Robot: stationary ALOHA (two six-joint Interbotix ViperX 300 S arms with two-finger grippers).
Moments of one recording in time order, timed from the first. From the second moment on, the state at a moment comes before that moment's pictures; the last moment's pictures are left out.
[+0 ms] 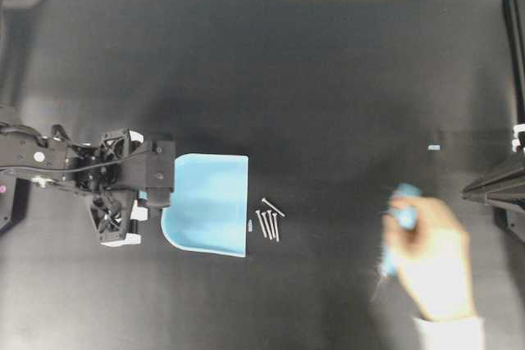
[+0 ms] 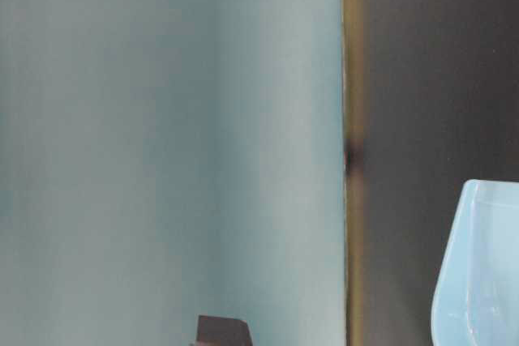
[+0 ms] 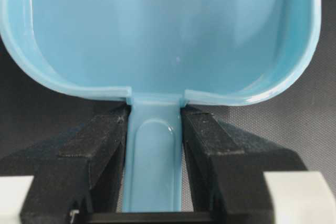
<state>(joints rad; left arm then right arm) -0.02 -0.13 0.91 0.04 0.29 -0.10 0.18 -1.49 1.48 0.00 0.21 0.40</state>
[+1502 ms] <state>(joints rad) 0.03 -0.10 1.00 0.04 -0.06 -0.07 0.18 -1.49 1.48 0.00 0.21 0.40</state>
